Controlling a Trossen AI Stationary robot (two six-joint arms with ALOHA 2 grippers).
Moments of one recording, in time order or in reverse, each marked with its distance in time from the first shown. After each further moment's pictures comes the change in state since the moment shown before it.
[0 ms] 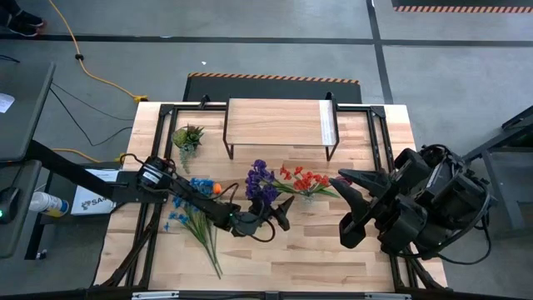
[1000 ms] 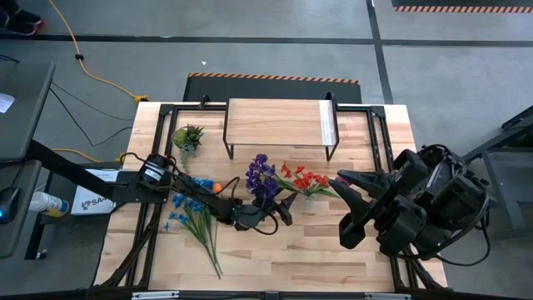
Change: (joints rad) left arm 0.044 0.000 0.000 0.029 0.071 0.037; right arm 0.000 0.000 0.000 -0.018 0.000 0.003
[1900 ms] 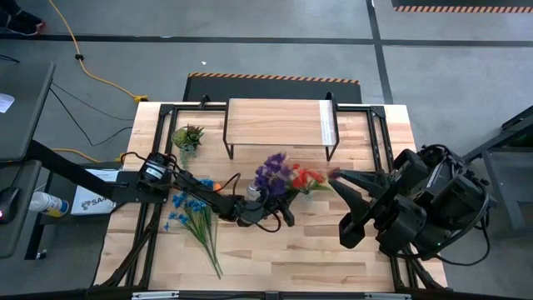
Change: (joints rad) left arm 0.031 0.000 0.020 0.004 0.136 0.051; right arm 0.000 0.000 0.000 -0.001 0.012 0.000
